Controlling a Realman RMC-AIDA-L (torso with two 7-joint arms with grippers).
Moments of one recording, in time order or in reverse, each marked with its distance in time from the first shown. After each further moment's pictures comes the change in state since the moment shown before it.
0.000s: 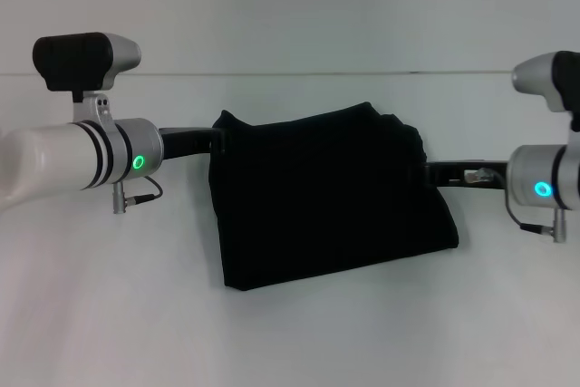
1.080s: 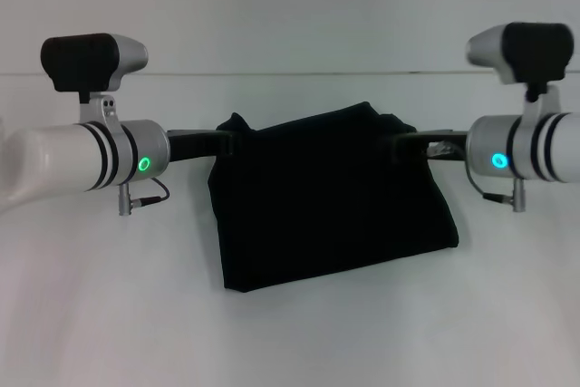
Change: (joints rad) left arm -0.002 -0.004 0.004 0.004 -0.001 0.032 0.001; right arm 0.115 0.026 -0.010 0.061 -0.006 0.128 -0.021
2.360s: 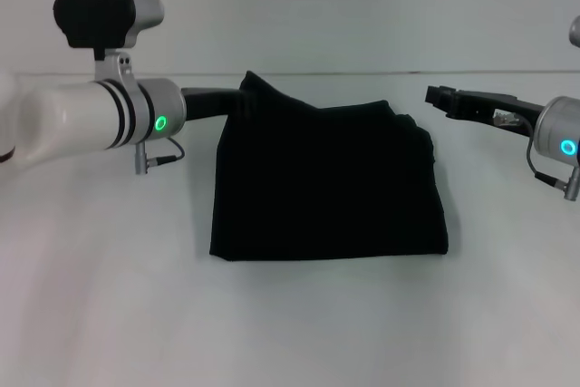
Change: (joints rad) left arm -0.069 0.002 -0.006 0.021 -0.006 -0.030 -0.004; right arm -0.179 -0.017 0.028 -0.139 0.341 -0.047 -0.235
